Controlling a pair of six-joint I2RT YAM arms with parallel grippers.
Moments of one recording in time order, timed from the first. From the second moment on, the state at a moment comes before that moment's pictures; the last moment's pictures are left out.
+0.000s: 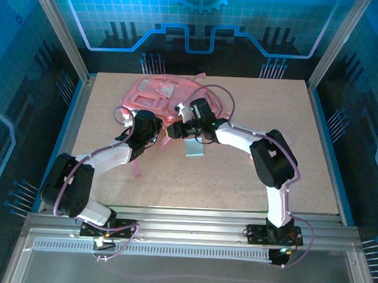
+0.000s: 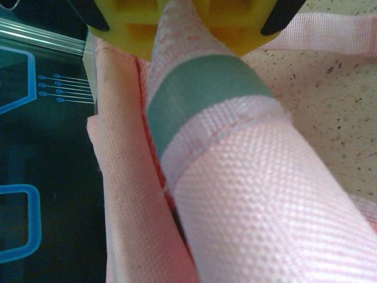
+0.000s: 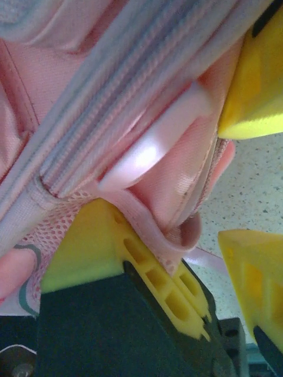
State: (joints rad) left arm -0.37 1.48 0.78 0.14 -0.17 -1.41; right arm 0.64 2.03 1.41 -0.03 -0.52 0.29
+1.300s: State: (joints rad) left arm -0.37 1.47 0.79 0.07 -0.18 -1.53; right arm 0.75 2.10 1.49 -0.08 -0.13 0.09
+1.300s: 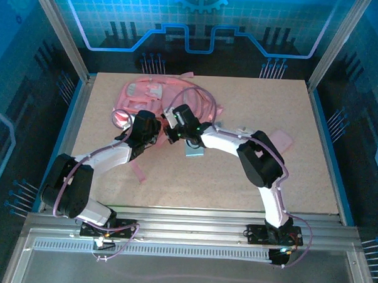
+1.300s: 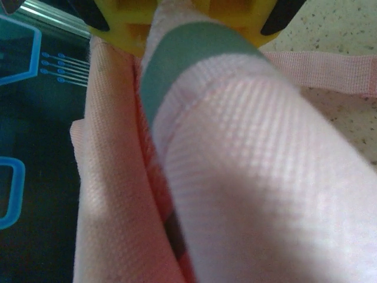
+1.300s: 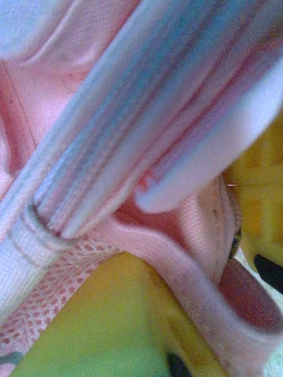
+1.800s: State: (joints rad) left arm -0.36 1.47 0.88 0.06 -0.10 -1.42; right arm 0.60 1.96 1.34 -0.07 -0.45 0.21
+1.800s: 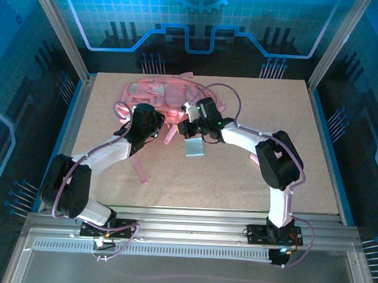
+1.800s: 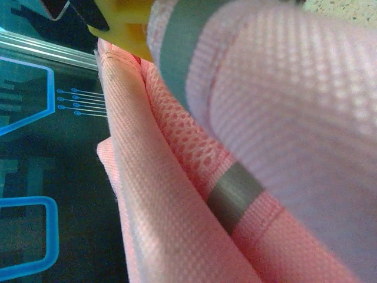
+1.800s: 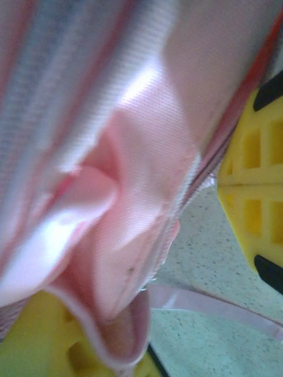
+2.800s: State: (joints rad) left arm -0.37 1.47 0.87 0.09 -0.10 -1.45; right arm 0.68 2.07 1.45 0.02 -0.38 0.23
